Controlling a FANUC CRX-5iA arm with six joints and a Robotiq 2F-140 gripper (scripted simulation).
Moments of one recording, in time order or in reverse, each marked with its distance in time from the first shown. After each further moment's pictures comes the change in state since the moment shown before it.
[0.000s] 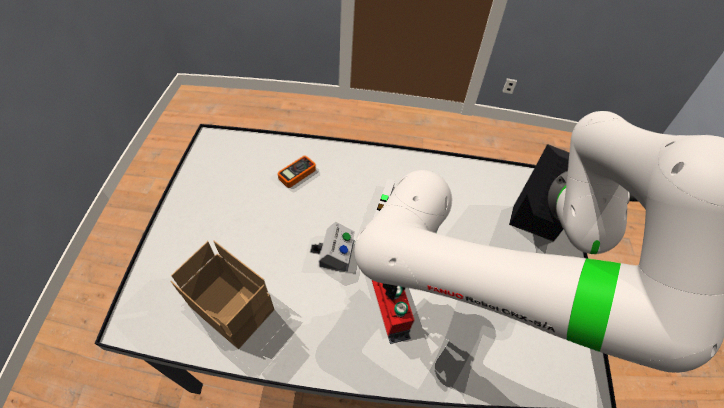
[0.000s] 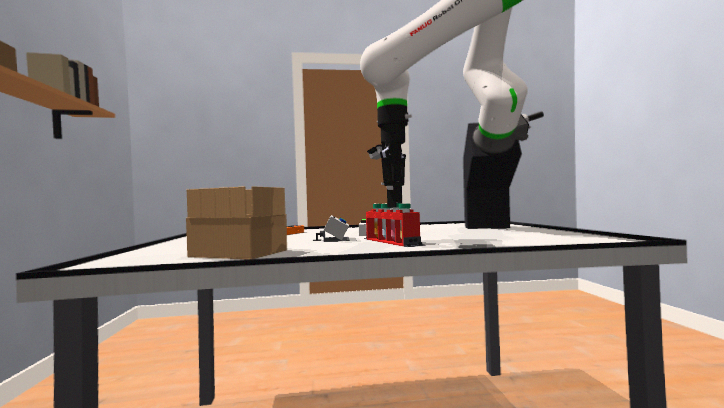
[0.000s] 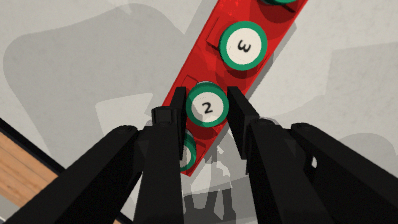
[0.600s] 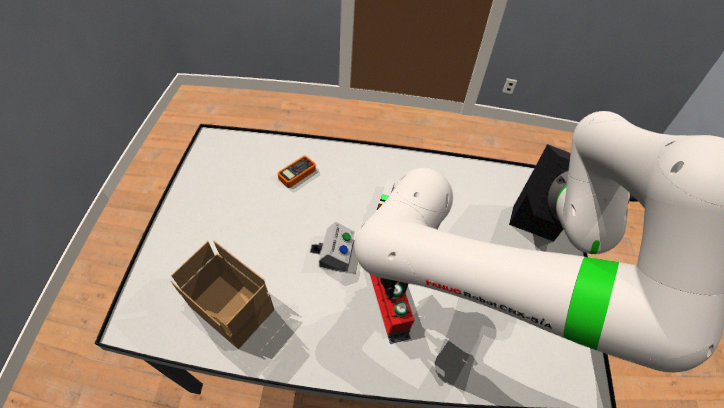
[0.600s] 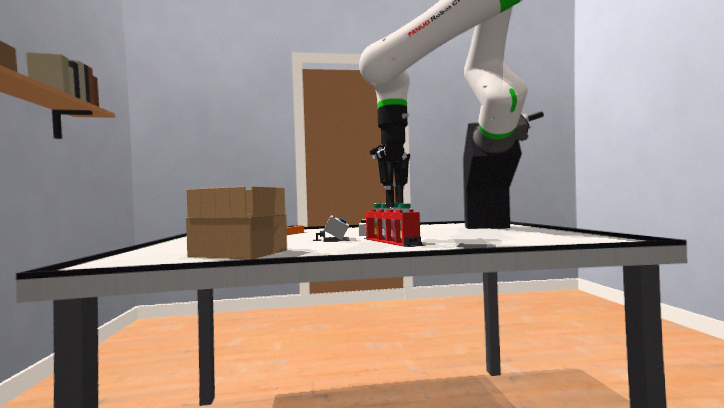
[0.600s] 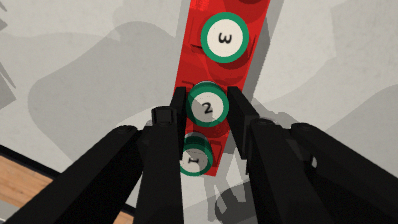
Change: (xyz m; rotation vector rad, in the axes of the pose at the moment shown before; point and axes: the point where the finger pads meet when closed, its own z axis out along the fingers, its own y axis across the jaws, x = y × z) arm 0.000 0.000 0.000 0.016 -0.009 0.295
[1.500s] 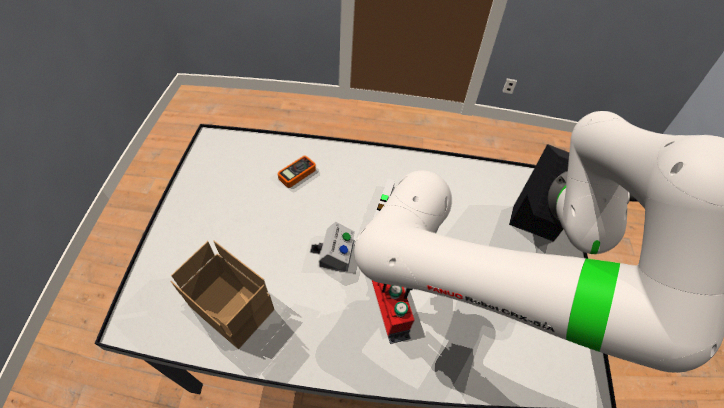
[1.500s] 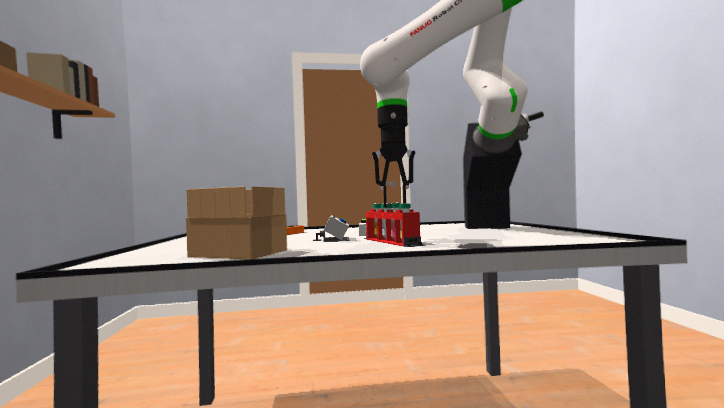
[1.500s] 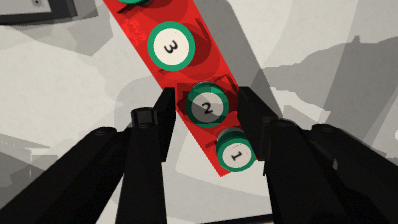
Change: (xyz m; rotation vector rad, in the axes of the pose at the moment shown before) arm 0.000 0.000 0.001 -0.010 0.016 0.751
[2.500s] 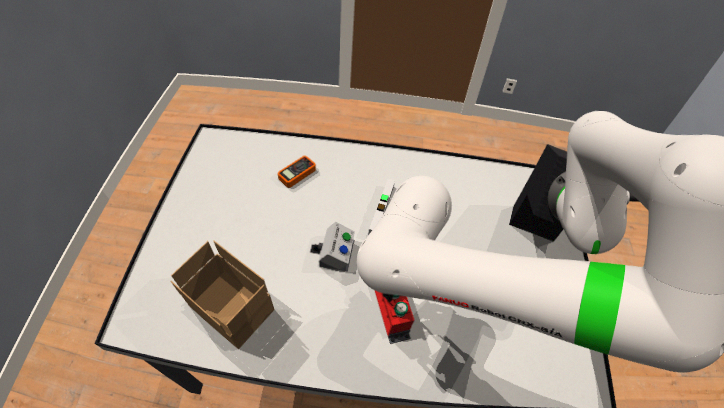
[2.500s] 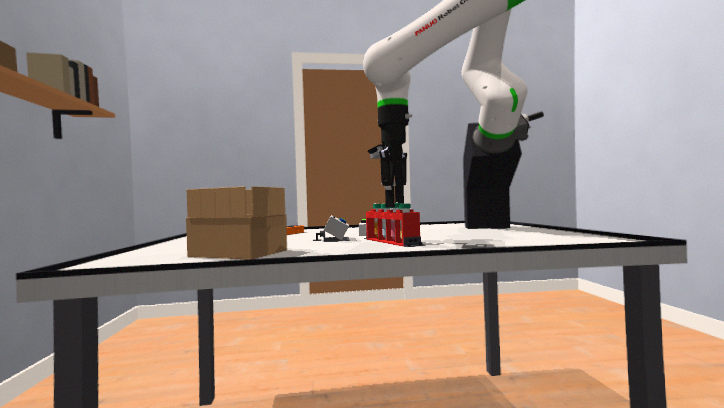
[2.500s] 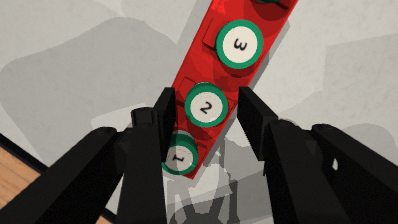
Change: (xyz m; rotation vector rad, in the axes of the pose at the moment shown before) arm 0.000 0.000 0.000 -0.014 0.034 -1.000
